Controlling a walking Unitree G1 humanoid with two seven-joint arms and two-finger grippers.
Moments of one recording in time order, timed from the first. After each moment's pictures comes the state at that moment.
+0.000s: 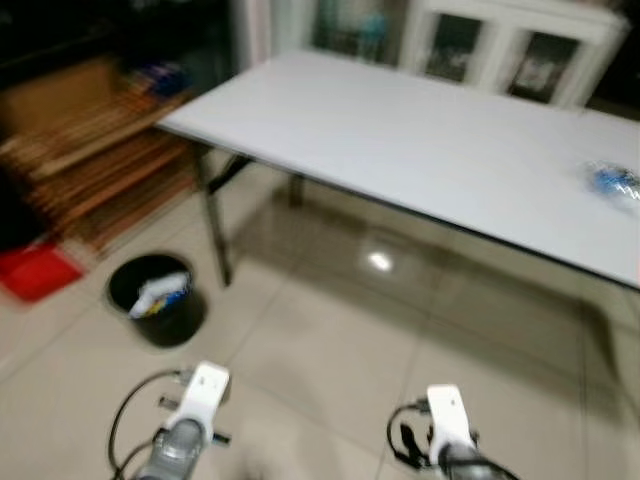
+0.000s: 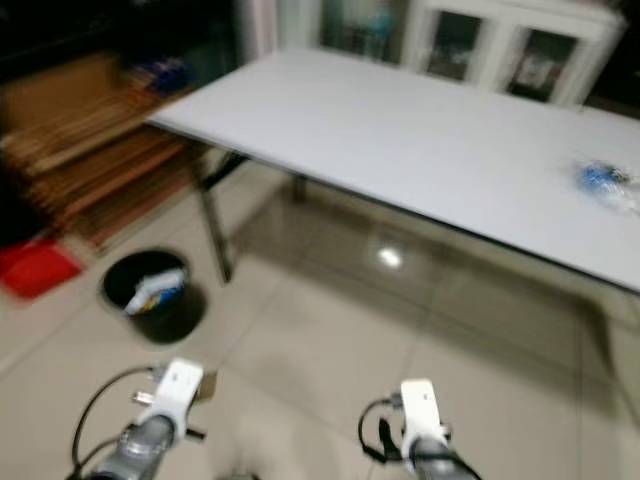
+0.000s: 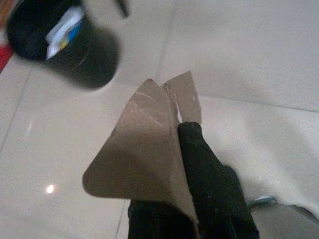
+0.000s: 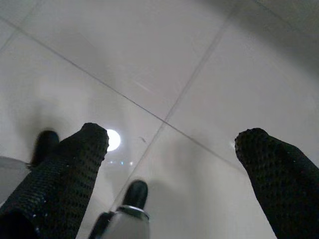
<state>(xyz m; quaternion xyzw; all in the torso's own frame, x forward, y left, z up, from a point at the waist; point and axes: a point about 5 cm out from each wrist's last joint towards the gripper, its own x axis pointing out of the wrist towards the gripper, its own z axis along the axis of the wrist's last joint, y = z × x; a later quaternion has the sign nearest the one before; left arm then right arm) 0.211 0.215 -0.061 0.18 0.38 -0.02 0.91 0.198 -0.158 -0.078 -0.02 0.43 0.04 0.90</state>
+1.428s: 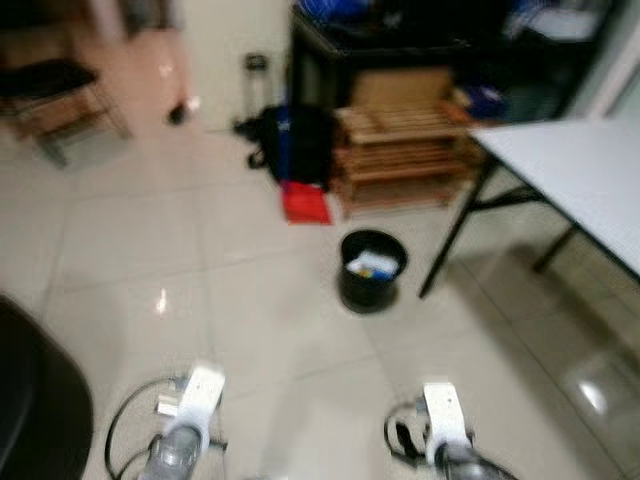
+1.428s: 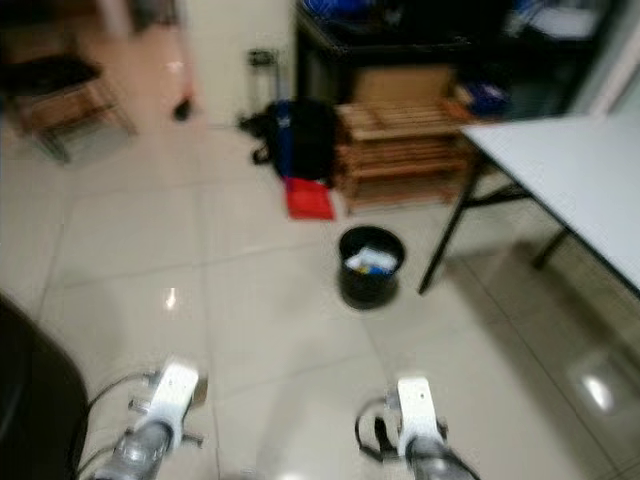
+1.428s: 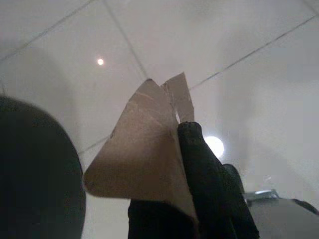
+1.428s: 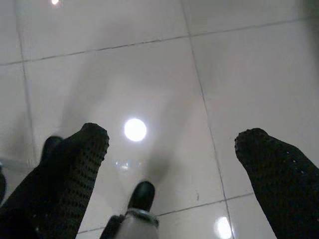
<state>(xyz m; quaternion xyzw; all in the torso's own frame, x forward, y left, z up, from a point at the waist) 0.212 0.212 -0.061 0.17 0.38 -0.01 0.91 0.198 -0.157 -0.078 0.00 0.43 0.04 0.90</state>
